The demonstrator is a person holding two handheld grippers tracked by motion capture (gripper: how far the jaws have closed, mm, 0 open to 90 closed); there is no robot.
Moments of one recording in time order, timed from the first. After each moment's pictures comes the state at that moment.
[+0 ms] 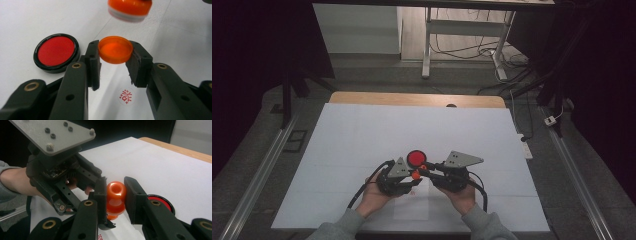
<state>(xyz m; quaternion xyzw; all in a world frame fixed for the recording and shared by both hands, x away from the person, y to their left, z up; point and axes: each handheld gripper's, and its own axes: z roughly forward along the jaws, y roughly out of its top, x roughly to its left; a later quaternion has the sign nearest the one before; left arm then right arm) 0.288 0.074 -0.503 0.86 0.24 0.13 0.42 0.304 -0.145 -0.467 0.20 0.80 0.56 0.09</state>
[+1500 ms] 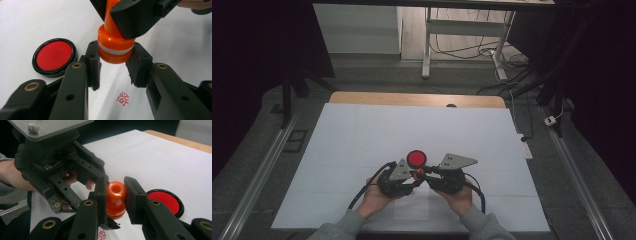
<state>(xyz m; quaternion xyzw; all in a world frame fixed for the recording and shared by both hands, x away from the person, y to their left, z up) 0.284 0.070 -0.502 0.86 0.23 0.14 0.42 0.303 -0.137 -0.477 0.20 0.81 0.54 0.08</state>
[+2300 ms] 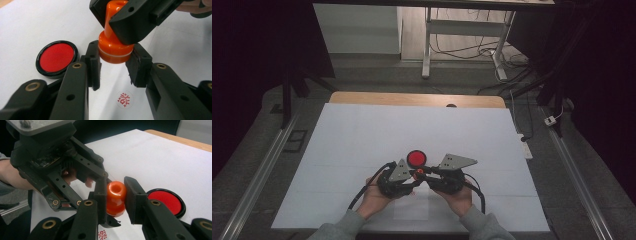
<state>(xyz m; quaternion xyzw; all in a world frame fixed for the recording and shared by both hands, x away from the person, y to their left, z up) 0.281 0.069 -0.499 0.86 0.23 0.16 0.42 0.303 -0.137 -0.479 0.20 0.81 0.55 0.08</state>
